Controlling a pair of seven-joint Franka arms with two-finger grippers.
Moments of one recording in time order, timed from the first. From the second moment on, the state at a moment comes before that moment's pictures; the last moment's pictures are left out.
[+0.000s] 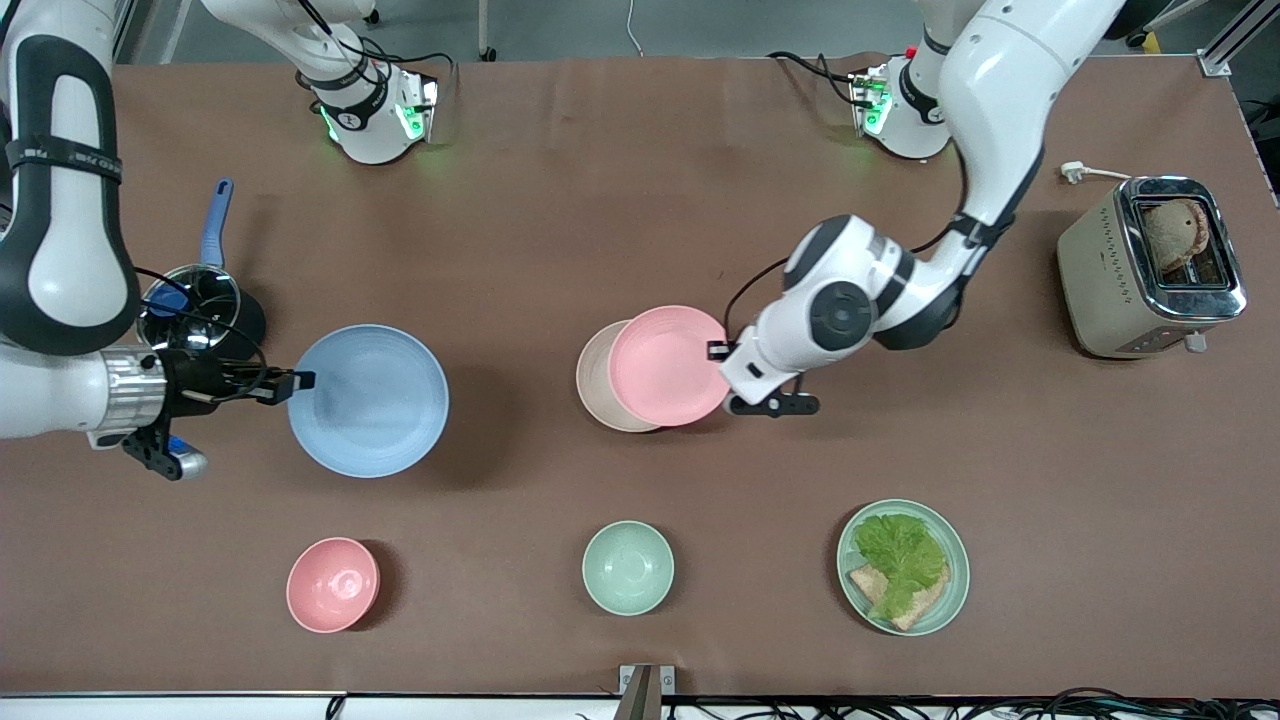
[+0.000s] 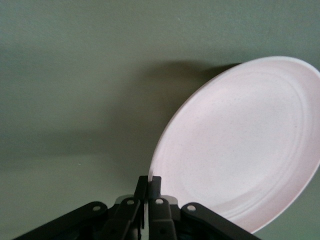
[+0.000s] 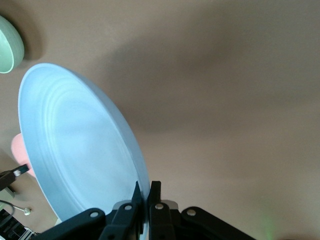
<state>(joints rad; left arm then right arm) -0.15 0.62 -0.52 -1.69 0.03 2.16 -0.67 0.05 0.46 -0.11 -1.44 0.51 1.53 0.21</state>
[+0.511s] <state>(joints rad) -0.25 0.65 -0.53 -1.66 0.13 2.16 -0.91 0.08 0.45 -0.07 -1.44 0.50 1.56 0.28</state>
